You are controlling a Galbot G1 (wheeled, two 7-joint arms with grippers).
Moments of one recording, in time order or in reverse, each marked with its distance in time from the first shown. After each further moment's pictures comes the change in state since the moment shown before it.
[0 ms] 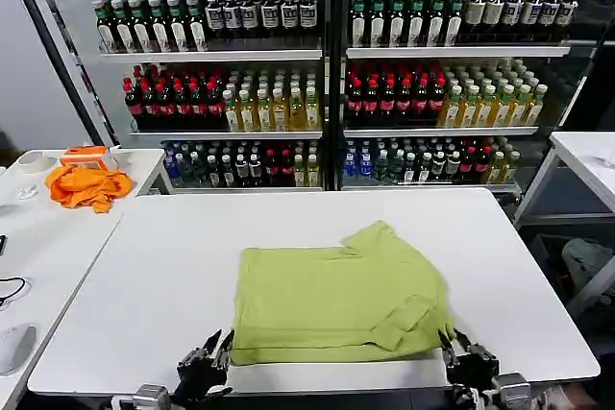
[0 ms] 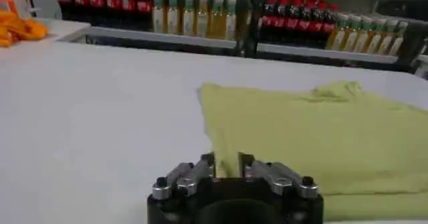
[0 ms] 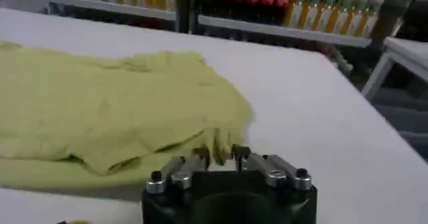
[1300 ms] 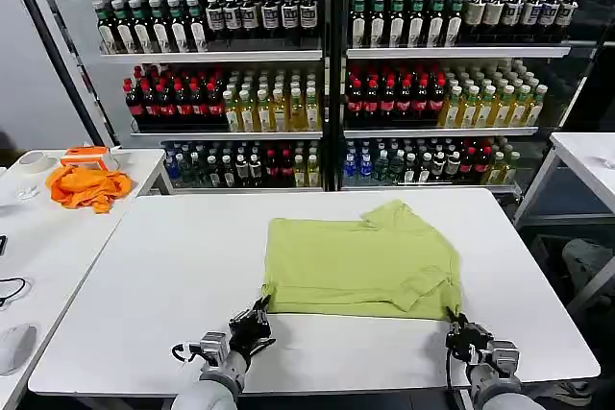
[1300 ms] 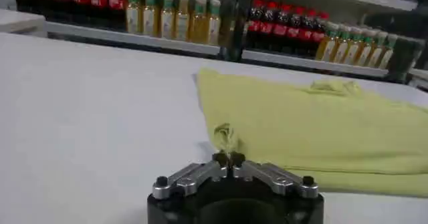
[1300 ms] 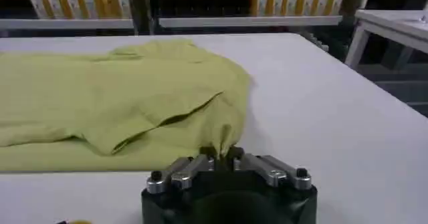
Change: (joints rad) left arm -0.362 -0.133 0.194 0.340 0.013 -0.007 0.007; right arm 0.200 0.101 -0.055 -0.275 0.055 0.069 -0.026
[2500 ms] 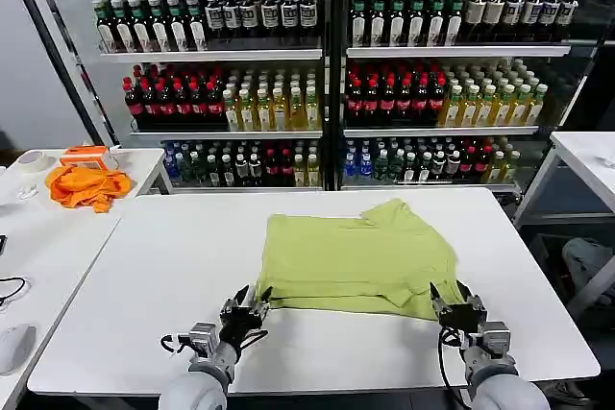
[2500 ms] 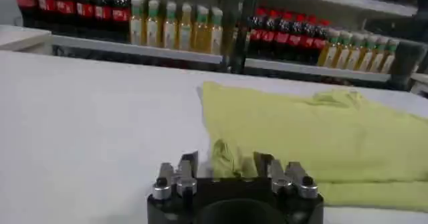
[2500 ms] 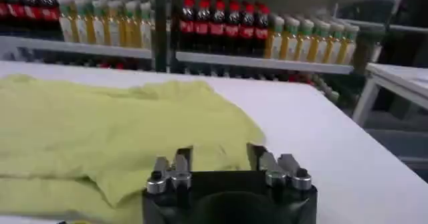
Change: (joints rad) left arm -0.026 0.012 -0.031 -0.019 0.022 0.002 0.006; right arm 0.063 0.002 -0.005 -0.014 -0.066 -0.010 0.004
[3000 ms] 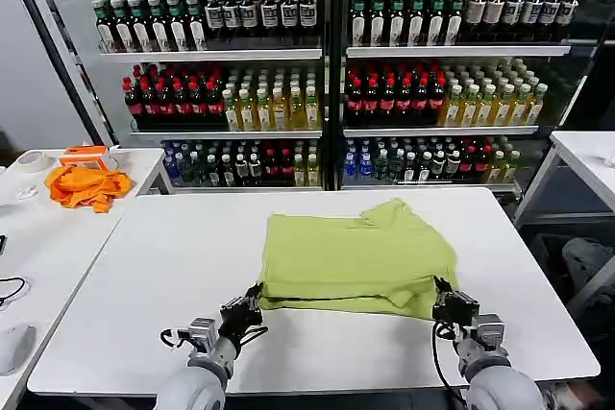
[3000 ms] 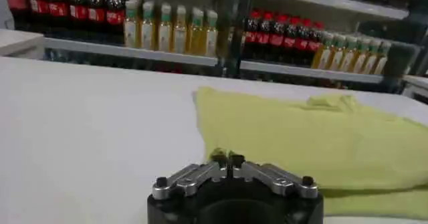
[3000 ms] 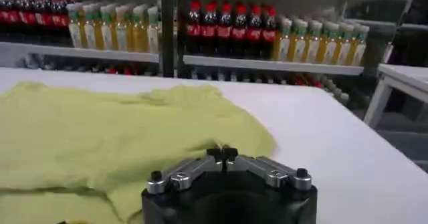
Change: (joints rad) left arm -0.019 0.020 0.001 -0.015 -0.030 0.010 0.008; right arm 0.093 -0.015 -0.074 -0.007 -0.017 0.052 -0.021
